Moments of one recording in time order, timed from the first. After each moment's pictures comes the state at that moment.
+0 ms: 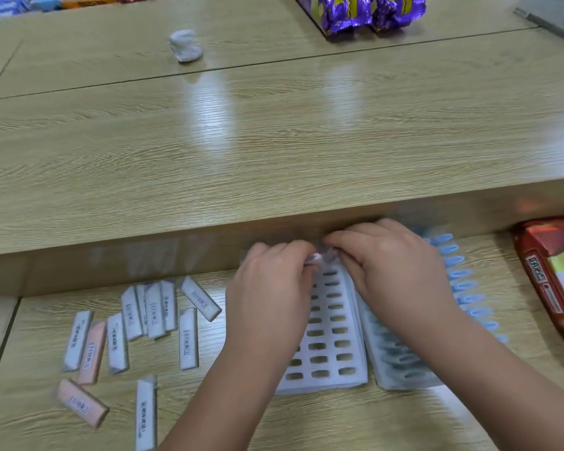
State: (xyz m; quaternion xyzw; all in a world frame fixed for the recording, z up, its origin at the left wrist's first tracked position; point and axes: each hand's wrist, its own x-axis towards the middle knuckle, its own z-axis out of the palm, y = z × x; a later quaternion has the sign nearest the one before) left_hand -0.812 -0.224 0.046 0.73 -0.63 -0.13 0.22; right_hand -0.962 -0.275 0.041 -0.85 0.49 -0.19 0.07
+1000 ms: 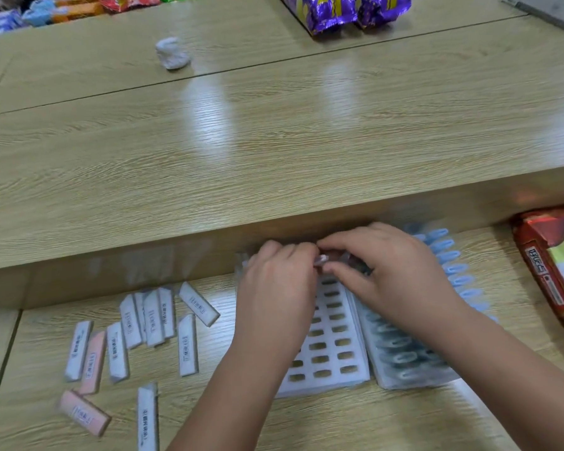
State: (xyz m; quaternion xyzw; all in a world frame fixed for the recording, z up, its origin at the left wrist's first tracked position) left_hand -0.819 -0.233 0.032 0.68 -0.70 -0.09 0.19; right_hand -0.979 -0.281 0.034 -0.85 0.44 -0.22 0.19
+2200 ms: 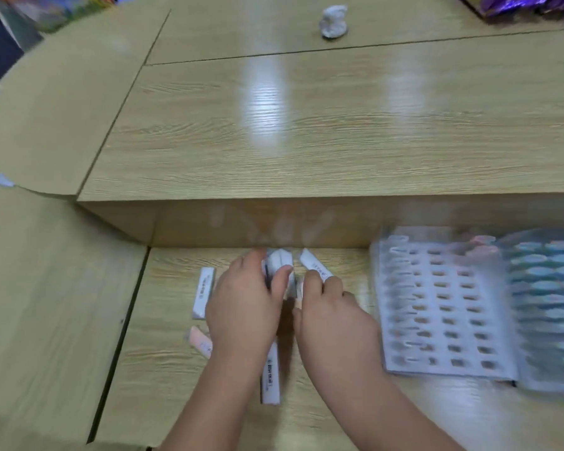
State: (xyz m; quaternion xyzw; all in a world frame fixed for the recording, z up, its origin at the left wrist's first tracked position) left_hand -0.647 -0.146 -0.008 0.87 -0.45 -0.11 0.16; right_hand -0.755 -0.157 0.006 -0.82 0.56 0.06 0.09
